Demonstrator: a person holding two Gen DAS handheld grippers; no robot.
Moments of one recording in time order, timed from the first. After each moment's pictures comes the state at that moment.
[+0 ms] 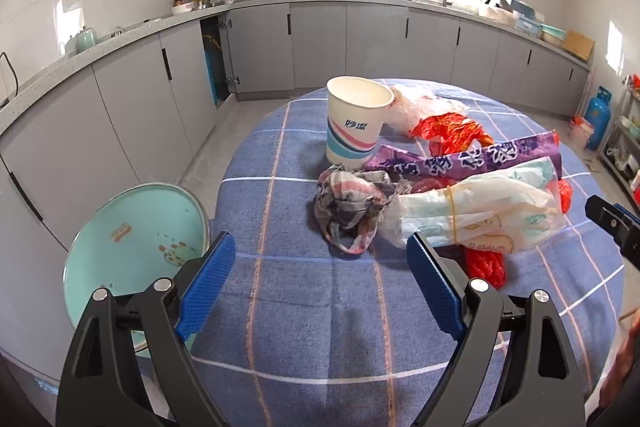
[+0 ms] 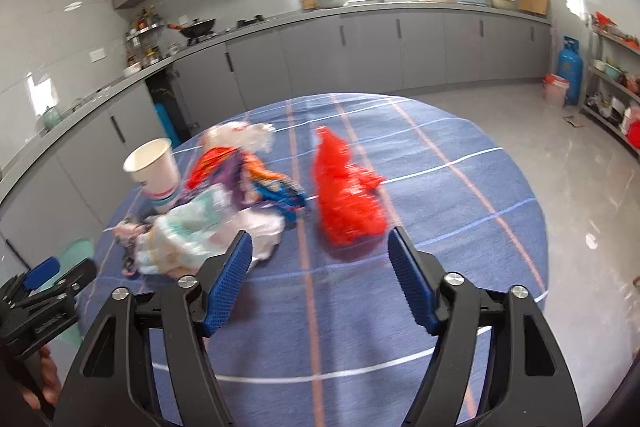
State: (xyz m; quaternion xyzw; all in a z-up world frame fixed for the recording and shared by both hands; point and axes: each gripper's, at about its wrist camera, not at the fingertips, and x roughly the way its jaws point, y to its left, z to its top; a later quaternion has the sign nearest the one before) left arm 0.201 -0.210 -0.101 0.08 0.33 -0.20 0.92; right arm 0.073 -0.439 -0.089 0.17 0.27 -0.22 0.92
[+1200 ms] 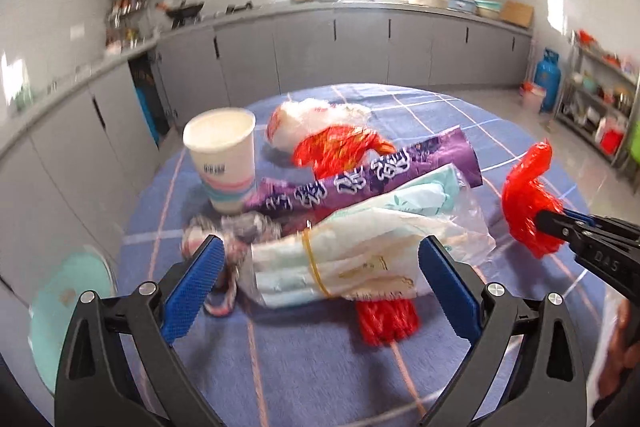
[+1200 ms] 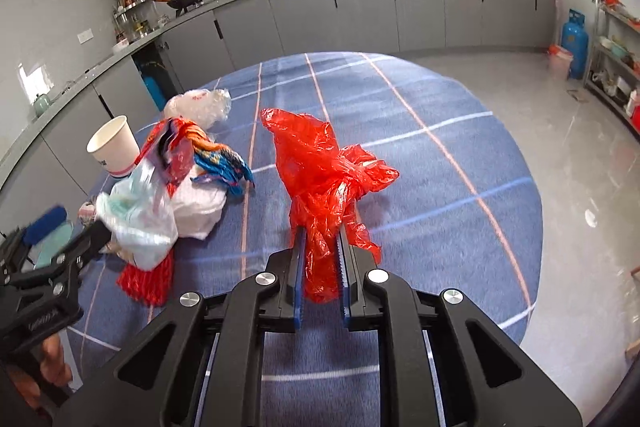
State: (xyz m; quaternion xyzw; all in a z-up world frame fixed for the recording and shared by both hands) left arm 0.189 -0.301 -0.101 0.15 0.29 -0.30 0.89; right arm 0.071 -0.484 -0.116 0.20 0.34 -0.21 0.90
